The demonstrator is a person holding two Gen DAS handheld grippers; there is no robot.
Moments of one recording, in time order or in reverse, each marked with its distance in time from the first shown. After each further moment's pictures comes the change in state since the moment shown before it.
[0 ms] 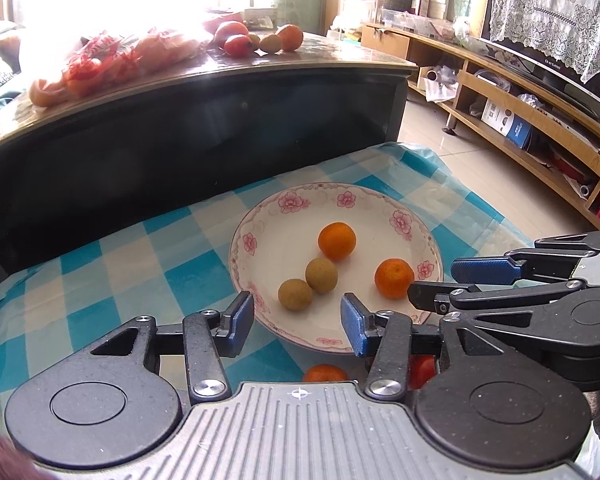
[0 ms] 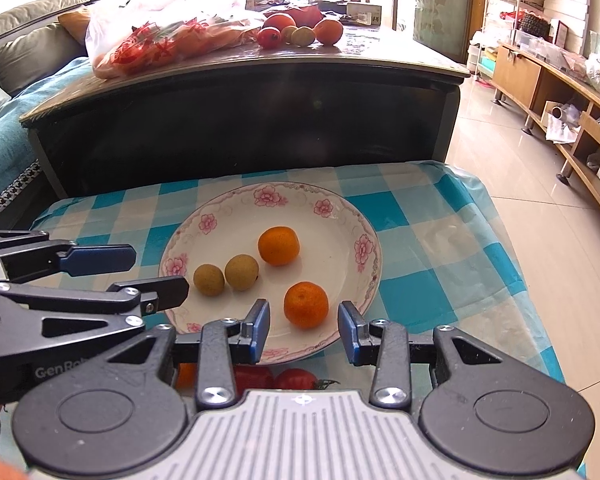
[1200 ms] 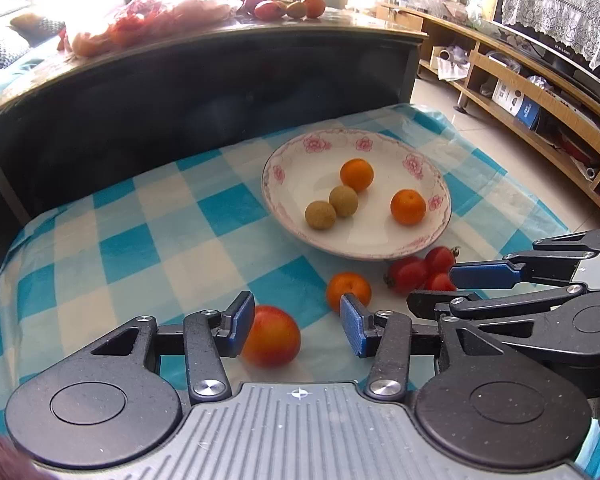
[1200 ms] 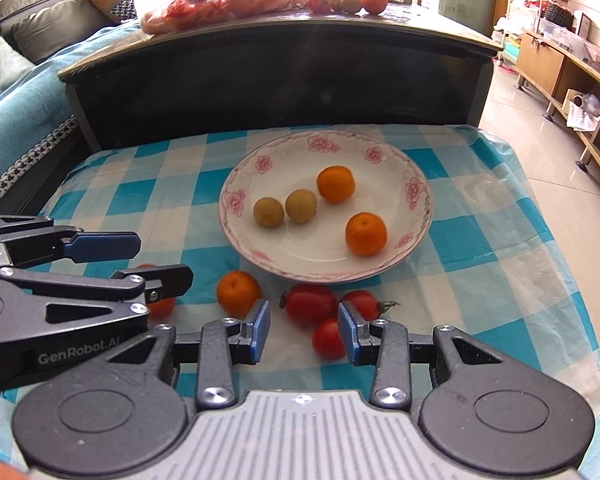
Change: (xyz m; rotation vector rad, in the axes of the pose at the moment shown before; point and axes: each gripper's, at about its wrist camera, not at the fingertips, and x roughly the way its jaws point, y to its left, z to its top) left arm -0.030 0.014 -0.043 -0.028 0.074 0.031; right arm -0.015 0.035 -0.037 -0.040 0.076 0.055
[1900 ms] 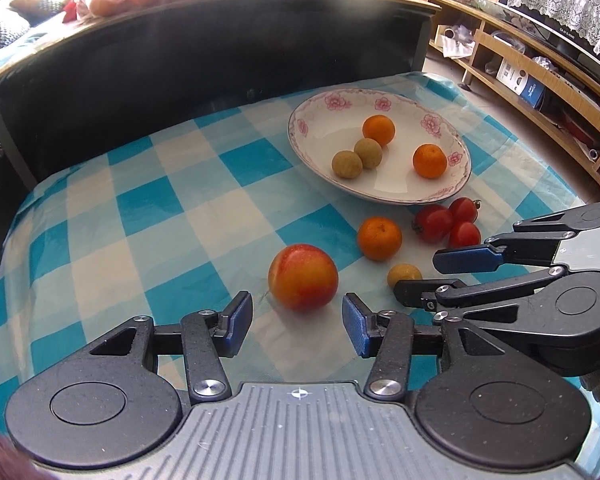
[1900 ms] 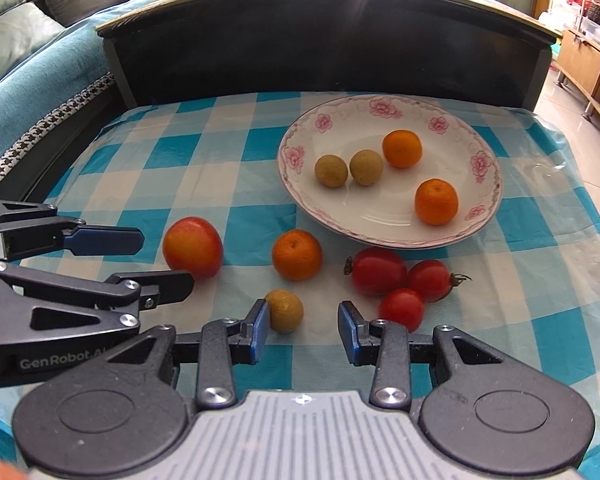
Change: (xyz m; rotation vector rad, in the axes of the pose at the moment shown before) left arm 0.001 0.022 -0.024 -0.001 0.067 -0.006; right arm 0.022 0.028 -0.014 -0.074 0.066 0.083
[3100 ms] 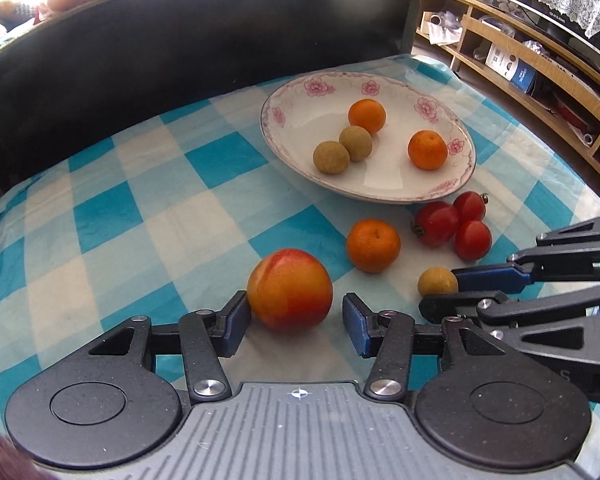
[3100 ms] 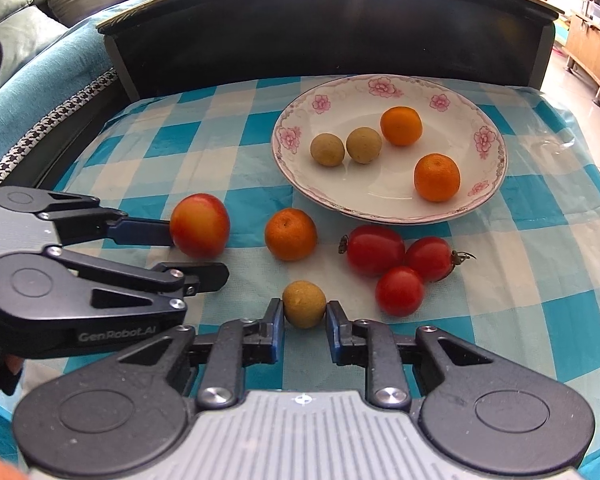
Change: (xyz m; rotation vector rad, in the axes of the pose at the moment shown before) left arm 0.037 -0.008 0.010 0.037 0.013 -0.031; right arm 0.006 -0.018 -0.006 0.023 0.018 0.048
